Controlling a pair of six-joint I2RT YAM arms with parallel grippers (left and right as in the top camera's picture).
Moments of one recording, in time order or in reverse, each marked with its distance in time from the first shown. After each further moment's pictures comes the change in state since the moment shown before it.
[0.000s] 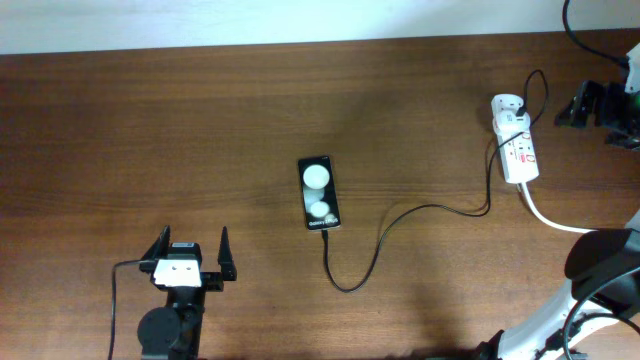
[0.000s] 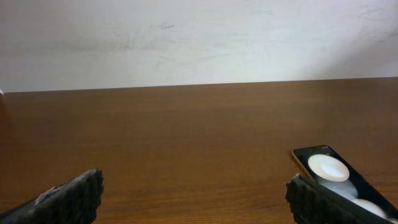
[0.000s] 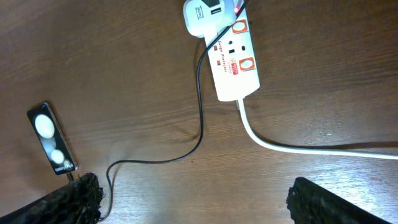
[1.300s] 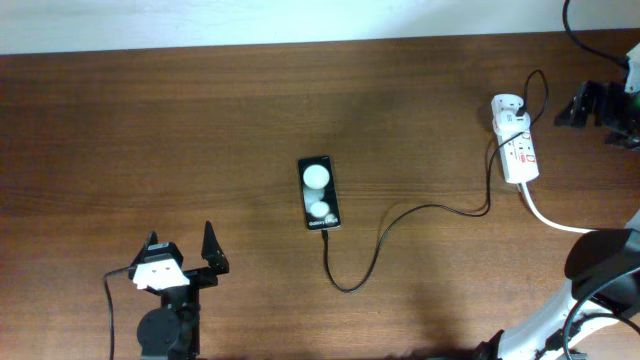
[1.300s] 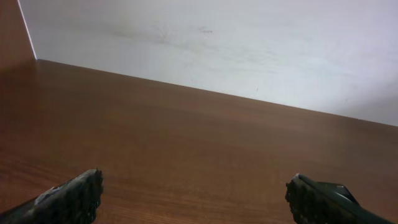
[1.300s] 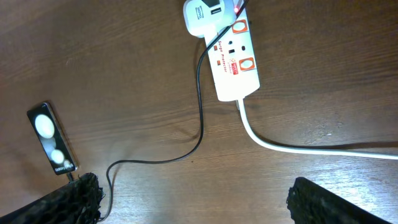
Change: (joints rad) left arm 0.000 0.000 0.000 0.014 -0.140 -0.193; right arm 0.000 0.000 0.000 0.000 0.000 0.000
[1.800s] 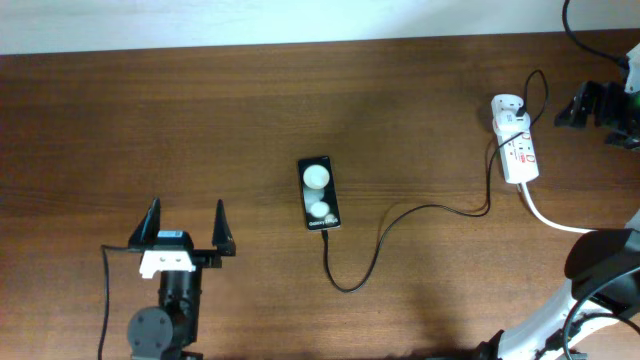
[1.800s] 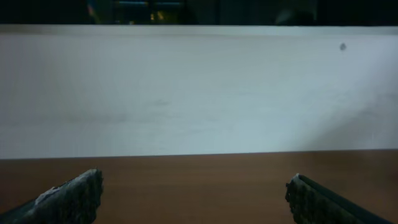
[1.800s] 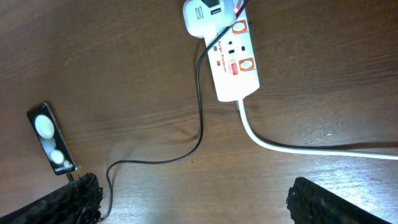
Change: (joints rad) left arm -0.073 0.302 0.091 0.449 0.083 0.178; right arm 0.000 0.000 0.000 0.000 0.000 0.000
